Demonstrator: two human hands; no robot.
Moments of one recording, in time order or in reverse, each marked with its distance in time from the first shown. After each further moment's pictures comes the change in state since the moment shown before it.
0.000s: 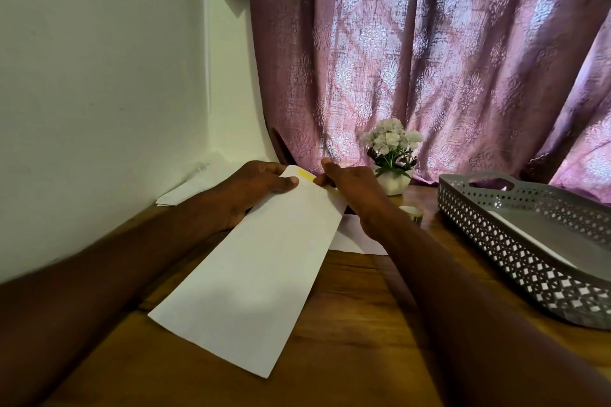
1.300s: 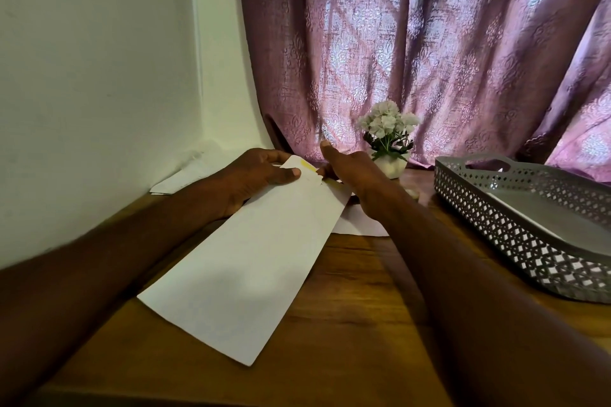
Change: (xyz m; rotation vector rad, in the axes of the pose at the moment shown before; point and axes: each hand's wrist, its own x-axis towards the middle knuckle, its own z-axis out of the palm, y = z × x) left_hand -0.008 0.001 0.010 0.020 -0.033 0.050; right_hand 0.005 -0.001 -0.004 -0.142 0.025 0.073
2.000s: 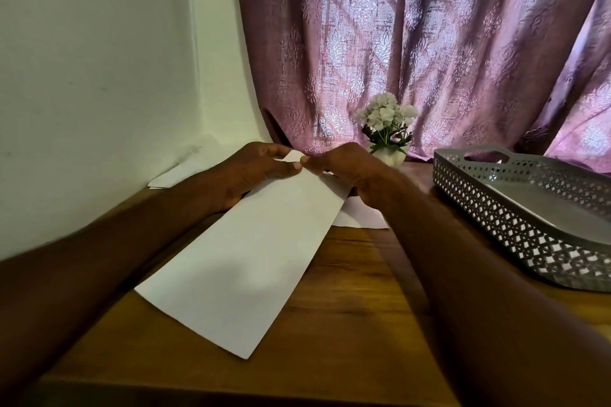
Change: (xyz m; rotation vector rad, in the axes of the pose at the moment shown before) left_hand 0.009 -0.007 -0.002 -0.050 -0.063 0.049; right_hand -0.002 -0.003 -0.002 -0.019 -0.142 -0.031
